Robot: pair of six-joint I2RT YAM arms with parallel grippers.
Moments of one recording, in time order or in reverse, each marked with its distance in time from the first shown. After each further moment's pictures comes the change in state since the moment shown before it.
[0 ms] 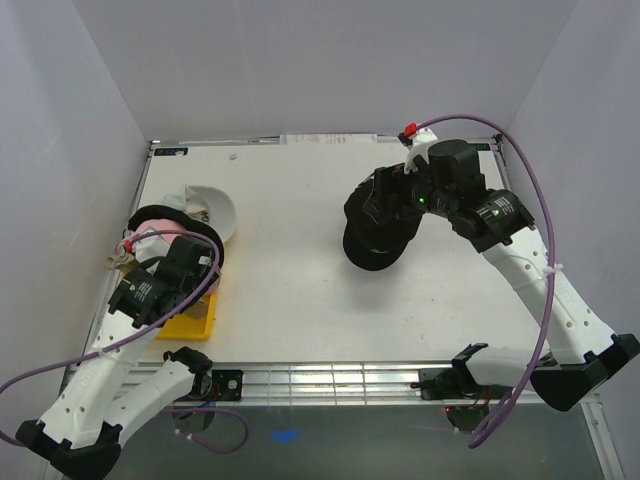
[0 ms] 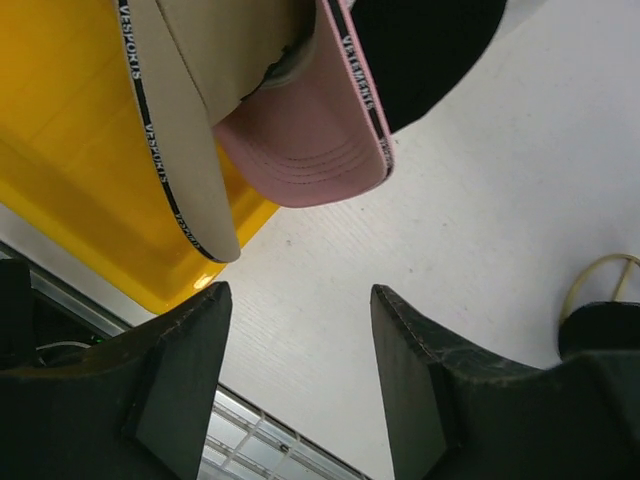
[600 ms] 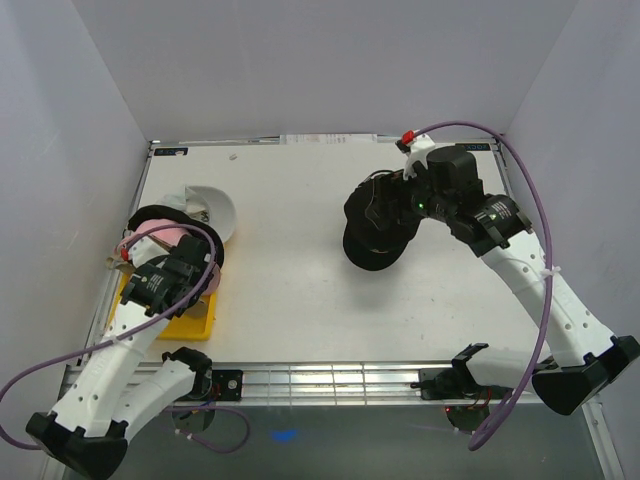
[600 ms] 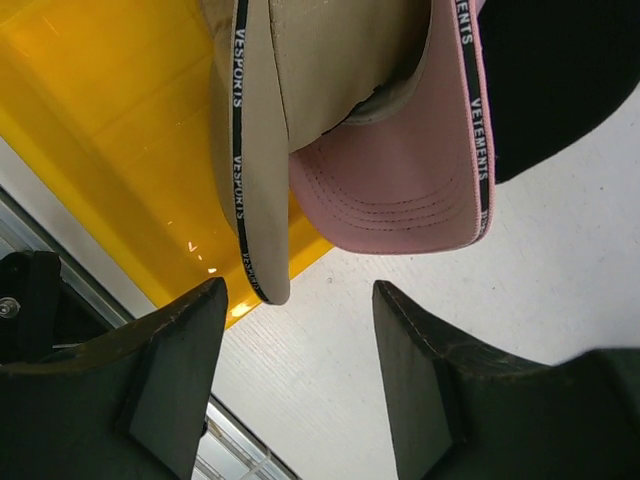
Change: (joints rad) left arm 0.068 0.034 -0.097 -0.011 -0.089 -0.089; right arm -0.004 -0.031 -0.073 0.021 0.003 -0.042
